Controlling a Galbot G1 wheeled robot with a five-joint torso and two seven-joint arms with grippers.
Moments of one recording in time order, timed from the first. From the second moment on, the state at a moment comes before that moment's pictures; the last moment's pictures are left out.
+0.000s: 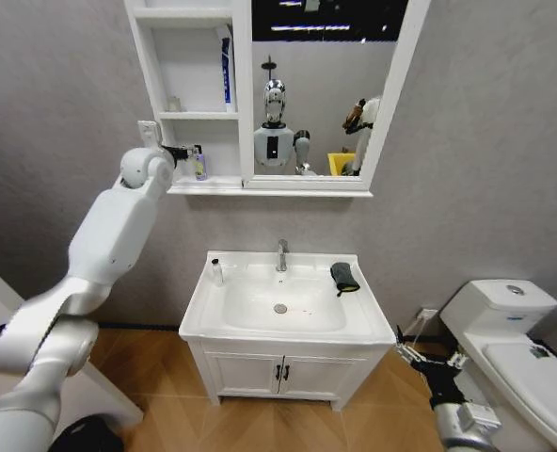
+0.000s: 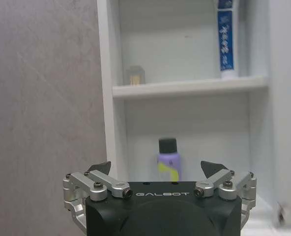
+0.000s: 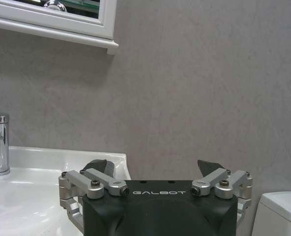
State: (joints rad) left arm 0.03 -0.97 -0.05 -1.69 -0.91 0.67 -0.60; right arm -1.69 1.45 0.88 2.18 0.18 0.01 0.06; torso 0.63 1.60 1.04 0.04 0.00
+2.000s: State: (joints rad) left arm 0.43 -1.50 -0.20 -0.97 -0.19 0.22 -0.35; right arm -1.68 1.46 0.86 2.12 0.15 0.01 0.08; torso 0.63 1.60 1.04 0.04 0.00
